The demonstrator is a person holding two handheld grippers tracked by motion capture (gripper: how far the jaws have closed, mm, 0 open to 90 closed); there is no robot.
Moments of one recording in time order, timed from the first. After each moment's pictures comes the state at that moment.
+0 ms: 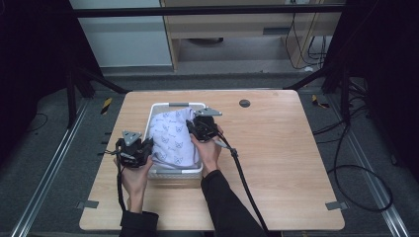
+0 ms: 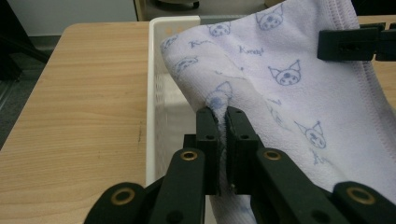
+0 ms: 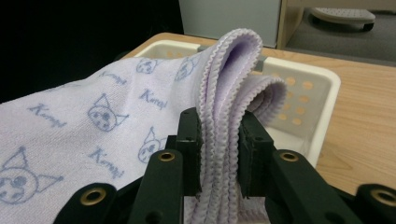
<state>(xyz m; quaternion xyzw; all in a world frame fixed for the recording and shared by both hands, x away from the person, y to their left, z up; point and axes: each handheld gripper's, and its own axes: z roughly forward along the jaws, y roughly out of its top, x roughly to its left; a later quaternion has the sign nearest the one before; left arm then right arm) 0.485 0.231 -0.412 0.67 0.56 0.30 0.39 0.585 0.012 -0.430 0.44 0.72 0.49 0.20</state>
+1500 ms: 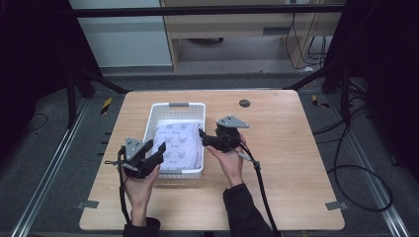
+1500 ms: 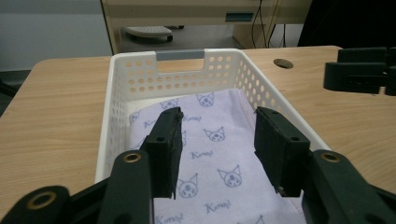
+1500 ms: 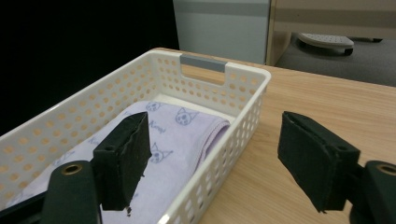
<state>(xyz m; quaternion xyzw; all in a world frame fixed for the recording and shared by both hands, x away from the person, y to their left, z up) 0.446 0.209 -0.398 0.66 0.51 0.31 0.46 0.537 -0.052 -0.419 0.42 0.70 0.52 0.23</state>
